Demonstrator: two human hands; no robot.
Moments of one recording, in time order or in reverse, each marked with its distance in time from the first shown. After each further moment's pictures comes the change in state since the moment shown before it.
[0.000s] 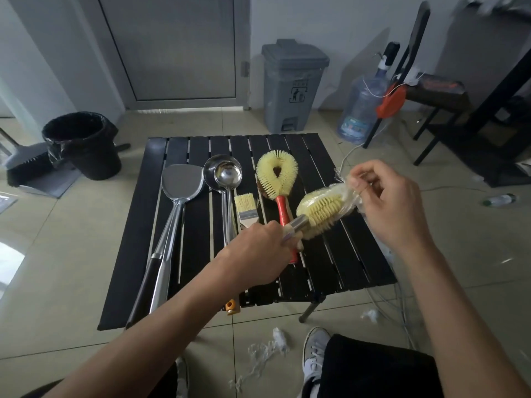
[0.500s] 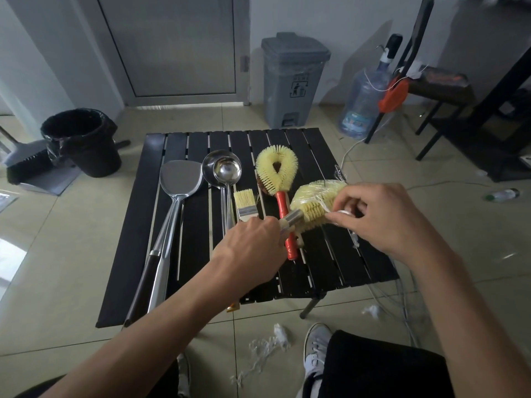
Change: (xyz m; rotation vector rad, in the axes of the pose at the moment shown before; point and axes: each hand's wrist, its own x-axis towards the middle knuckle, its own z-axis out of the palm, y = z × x) left_hand -0.004 0.002 0.000 0.222 0.086 -0.024; right_hand -0.012 -0.008 -0.008 -0.139 -0.350 -0.098
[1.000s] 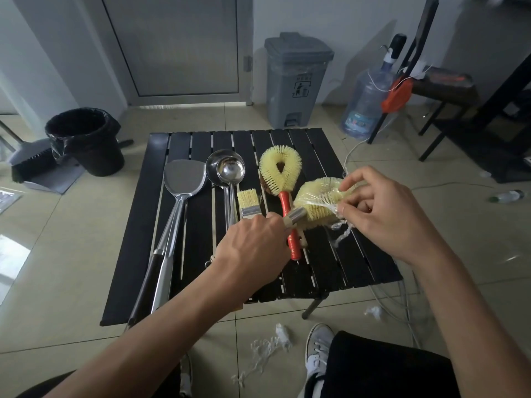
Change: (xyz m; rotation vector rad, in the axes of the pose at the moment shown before) left_hand -0.006 0.006 -0.007 0.086 0.084 0.012; right_hand -0.002 -0.009 -0.001 0.225 0.032 0.093
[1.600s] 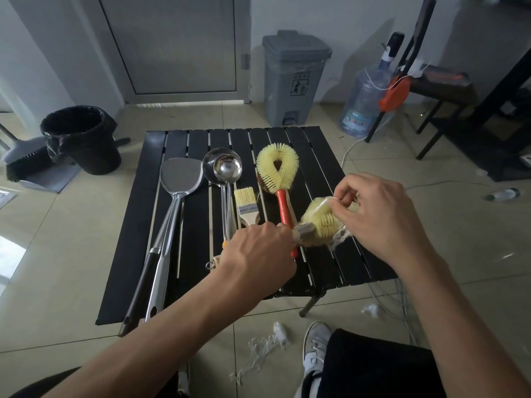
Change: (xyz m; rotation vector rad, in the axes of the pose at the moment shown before) left_hand -0.006 0.010 0.003 0.083 -0.086 0.091; right_hand -0.001 -0.007 0.011 -0.334 0.144 -0.087
